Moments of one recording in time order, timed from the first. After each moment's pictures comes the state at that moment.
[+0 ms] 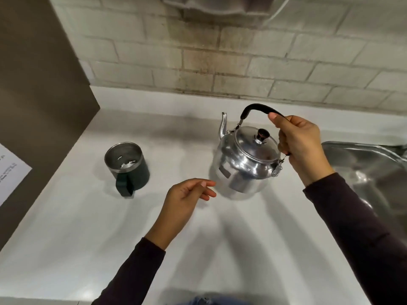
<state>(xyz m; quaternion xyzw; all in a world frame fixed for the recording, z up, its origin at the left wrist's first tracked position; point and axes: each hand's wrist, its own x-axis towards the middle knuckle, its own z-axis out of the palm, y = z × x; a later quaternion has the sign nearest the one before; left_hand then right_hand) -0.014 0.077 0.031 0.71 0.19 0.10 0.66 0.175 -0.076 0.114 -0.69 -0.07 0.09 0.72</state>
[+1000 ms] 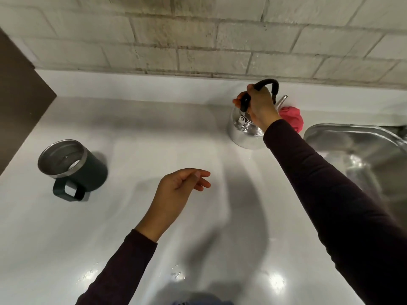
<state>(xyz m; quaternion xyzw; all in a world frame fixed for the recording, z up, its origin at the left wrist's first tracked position) 0.071 0.021 0.012 0.73 0.21 0.08 0.65 0.356 -0.059 0.029 -0.66 0.00 0.19 0.73</state>
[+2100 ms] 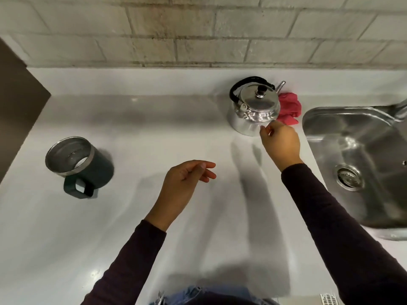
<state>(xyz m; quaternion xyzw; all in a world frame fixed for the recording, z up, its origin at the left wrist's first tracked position) 0.058 0.033 0.011 0.73 0.18 0.06 0.65 0.264 -0.144 -0.028 -0.95 -0.11 -0.08 0.27</state>
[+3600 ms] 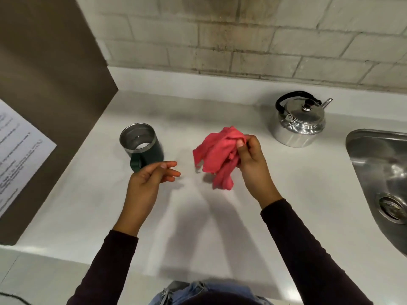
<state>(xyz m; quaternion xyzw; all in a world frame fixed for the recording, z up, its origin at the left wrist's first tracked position) -0.052 0.124 0.023 0.69 0.31 0.22 0.62 0.105 -0.027 0.019 -0.70 -0.19 0.17 0.67</state>
